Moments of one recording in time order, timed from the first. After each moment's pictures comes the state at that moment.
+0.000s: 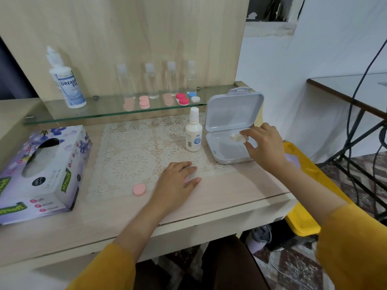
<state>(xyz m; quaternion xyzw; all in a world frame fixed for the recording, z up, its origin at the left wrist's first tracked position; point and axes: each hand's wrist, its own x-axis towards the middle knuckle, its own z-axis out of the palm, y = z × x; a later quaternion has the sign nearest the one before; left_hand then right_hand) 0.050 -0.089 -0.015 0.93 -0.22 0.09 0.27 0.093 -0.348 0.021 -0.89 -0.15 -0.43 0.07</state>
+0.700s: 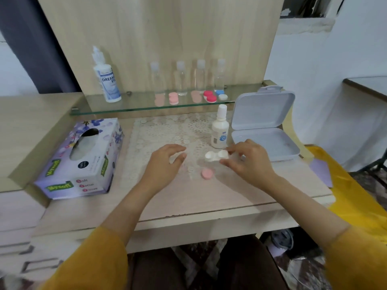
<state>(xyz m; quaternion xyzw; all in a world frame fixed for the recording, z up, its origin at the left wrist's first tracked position) 0.049 -0.024 0.027 0.91 -0.11 0.14 0.37 0.059 -0.251 0.022 -0.92 -0.17 -0.24 0.27</state>
